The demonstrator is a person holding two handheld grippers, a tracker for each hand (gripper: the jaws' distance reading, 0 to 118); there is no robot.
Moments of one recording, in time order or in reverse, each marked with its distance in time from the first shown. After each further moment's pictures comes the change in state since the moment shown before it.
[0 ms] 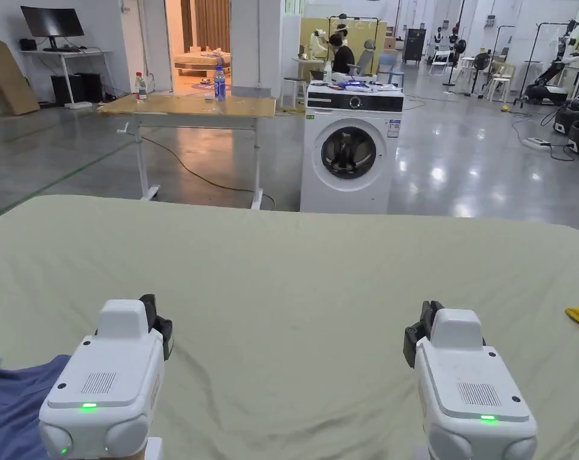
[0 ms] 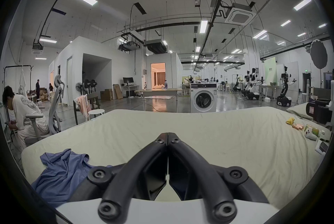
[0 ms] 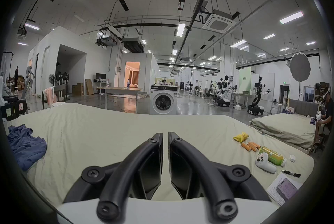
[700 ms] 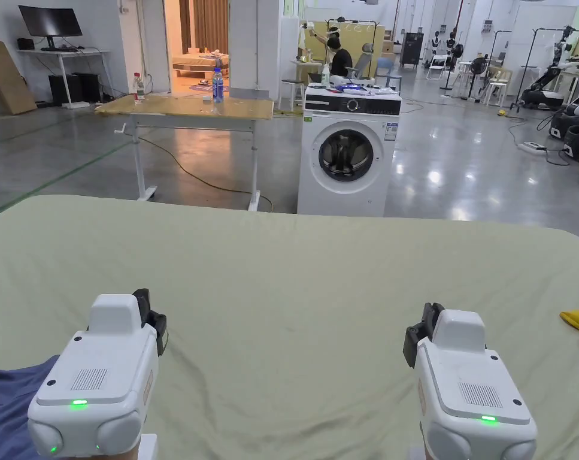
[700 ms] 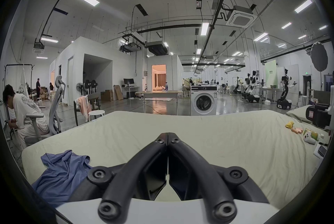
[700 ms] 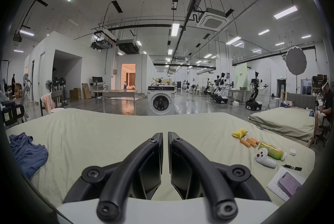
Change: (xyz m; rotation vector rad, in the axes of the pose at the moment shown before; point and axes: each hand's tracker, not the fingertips) left arm -0.001 0.010 0.004 0.016 0.002 0.016; right arm 0.003 0.002 0.002 -0.011 -0.023 -0.053
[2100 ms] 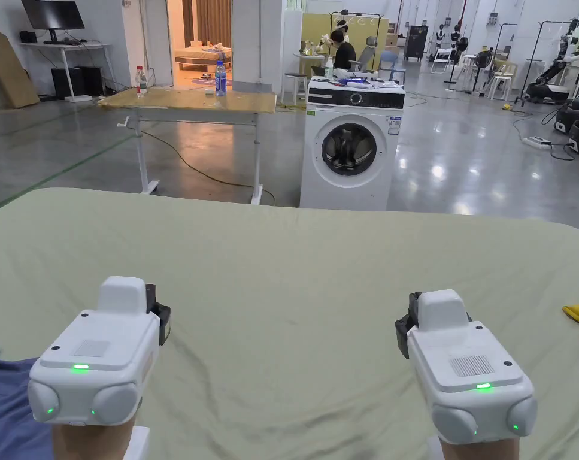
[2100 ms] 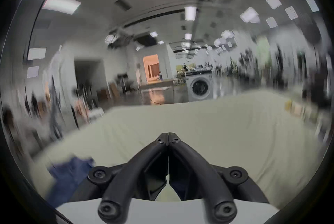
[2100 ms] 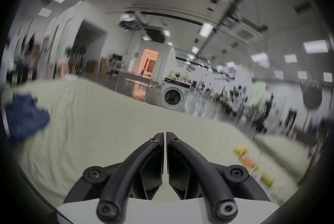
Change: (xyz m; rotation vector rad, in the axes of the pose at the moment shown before) left arm -0.003 0.021 0.001 -0.132 -0.052 0.083; right arm -0.003 0.023 -0.004 -0.086 0.116 0.122
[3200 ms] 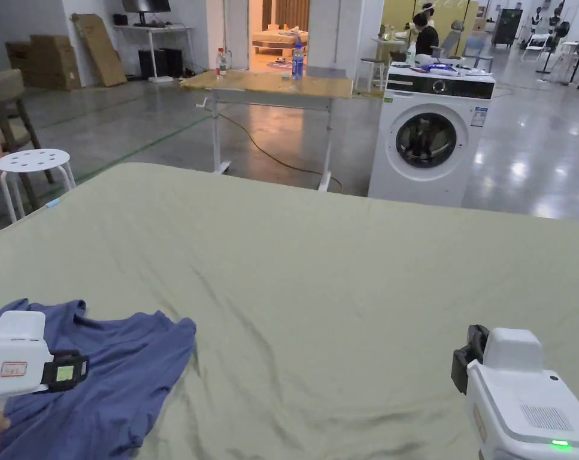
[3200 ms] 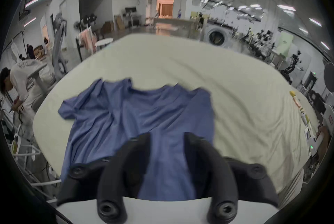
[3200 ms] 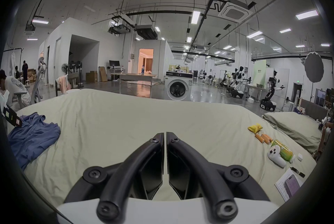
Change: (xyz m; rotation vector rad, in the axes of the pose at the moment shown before) left arm -0.228 -0.041 0.012 -0.636 0.105 0.039; right arm -0.033 -0.035 -0.001 -0.033 0.044 -0.026
